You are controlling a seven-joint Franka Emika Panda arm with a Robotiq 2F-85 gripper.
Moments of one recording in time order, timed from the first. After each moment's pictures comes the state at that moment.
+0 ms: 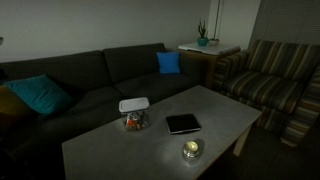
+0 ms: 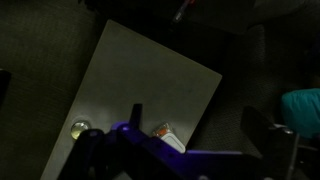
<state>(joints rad) 0.15 -0.46 0.09 -2.41 0.09 1.80 -0.07</state>
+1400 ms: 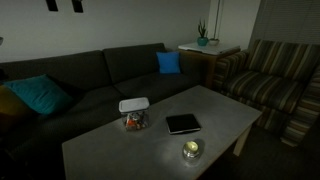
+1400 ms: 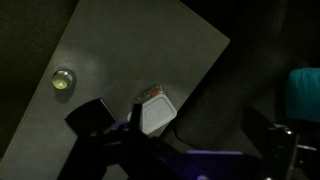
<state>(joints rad) 0.19 -0.26 0.10 -2.41 0.09 2.16 -0.17</state>
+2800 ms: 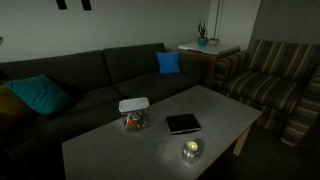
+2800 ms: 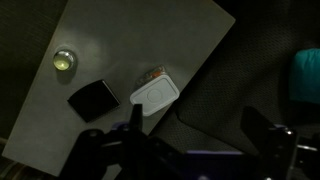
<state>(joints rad) 0.19 -0.23 0.10 -2.38 0.09 2.25 -0.17</state>
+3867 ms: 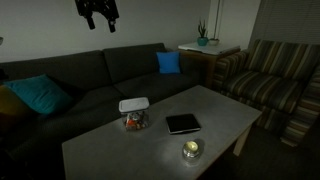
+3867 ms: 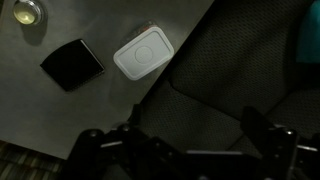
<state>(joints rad) 0.21 0.08 0.13 -2.23 0.15 2.54 -0.19</state>
